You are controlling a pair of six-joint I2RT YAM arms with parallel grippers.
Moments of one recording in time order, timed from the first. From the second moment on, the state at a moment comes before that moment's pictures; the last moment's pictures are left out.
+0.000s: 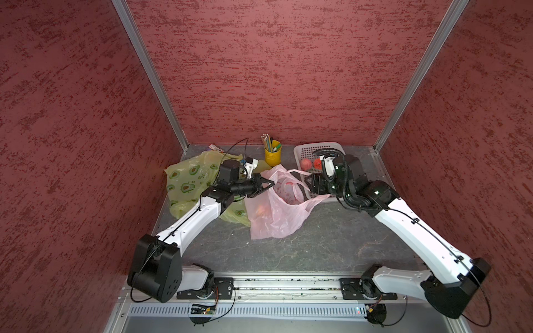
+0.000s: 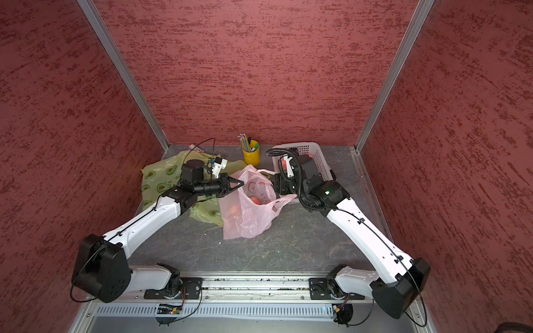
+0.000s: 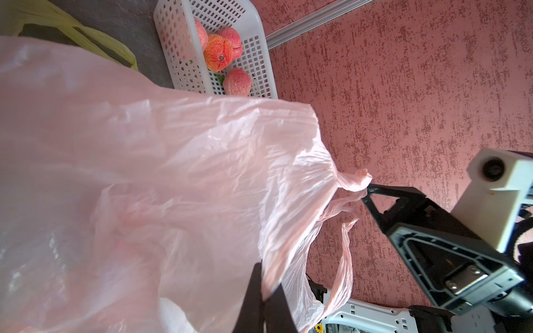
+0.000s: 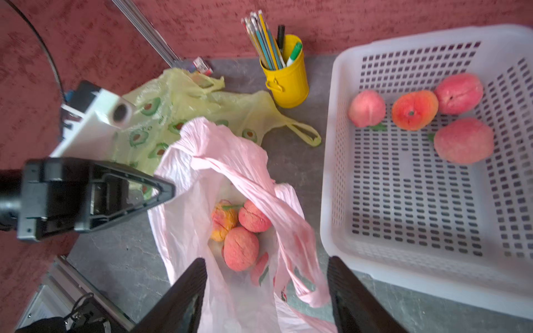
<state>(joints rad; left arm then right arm) -0.36 1.34 0.94 -0.07 0.75 -0.88 0.61 1.23 1.30 -0.73 0.00 0.44</state>
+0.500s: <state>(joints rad) -0.36 1.34 0.94 -0.07 0.76 -0.88 0.59 1.28 1.25 -0.69 0.06 0.42</state>
